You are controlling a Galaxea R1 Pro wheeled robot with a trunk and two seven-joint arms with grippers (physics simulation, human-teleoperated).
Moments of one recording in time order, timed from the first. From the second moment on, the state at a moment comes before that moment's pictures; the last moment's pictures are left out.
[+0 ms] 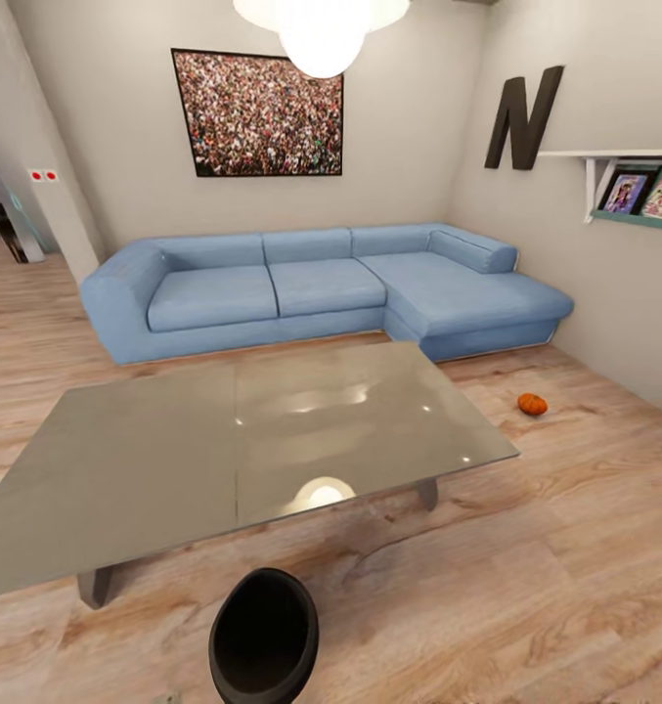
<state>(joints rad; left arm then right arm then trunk) -0.46 0.11 -1.75 -0.07 1.99 0.00 0.17 -0.41 -0.02 0.15 0.00 -0.08 -0.13 -0.03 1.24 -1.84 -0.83</state>
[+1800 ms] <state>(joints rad) -0.44 0.10 -1.75 -0.08 1.99 -0.01 0.17 -0.41 -0.02 0.15 0.02 -0.08 -0.10 -0.05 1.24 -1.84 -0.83</state>
